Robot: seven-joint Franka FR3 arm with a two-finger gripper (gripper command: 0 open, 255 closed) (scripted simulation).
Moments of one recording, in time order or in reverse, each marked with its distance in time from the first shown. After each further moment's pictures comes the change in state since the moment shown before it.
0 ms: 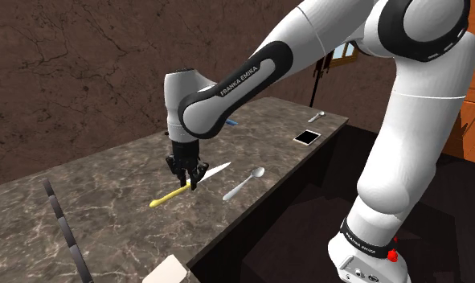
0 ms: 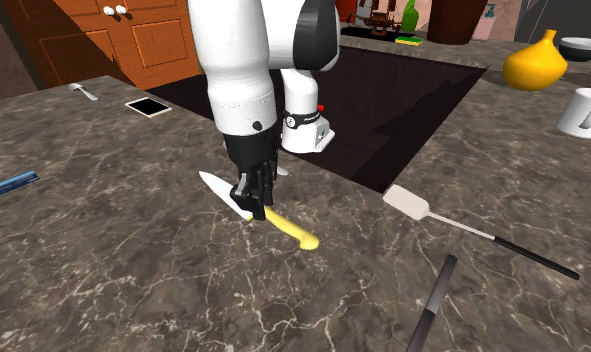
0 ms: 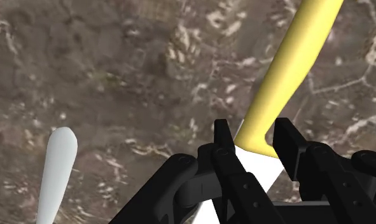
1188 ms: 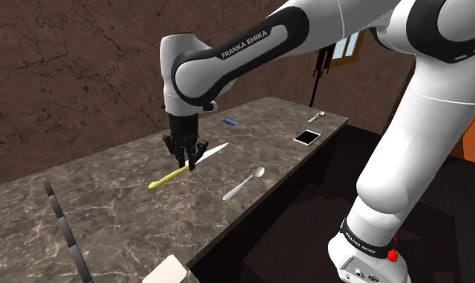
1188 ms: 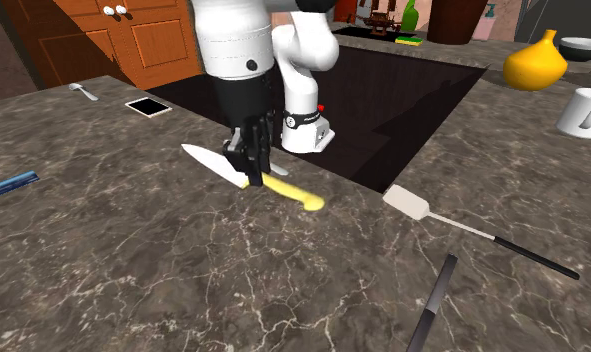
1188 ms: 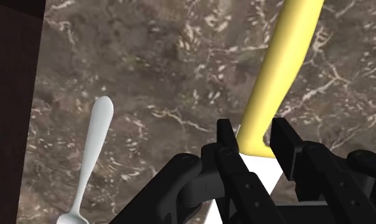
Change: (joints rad) arm -0.019 -0.123 0.007 0.090 0.093 -0.186 -0.058
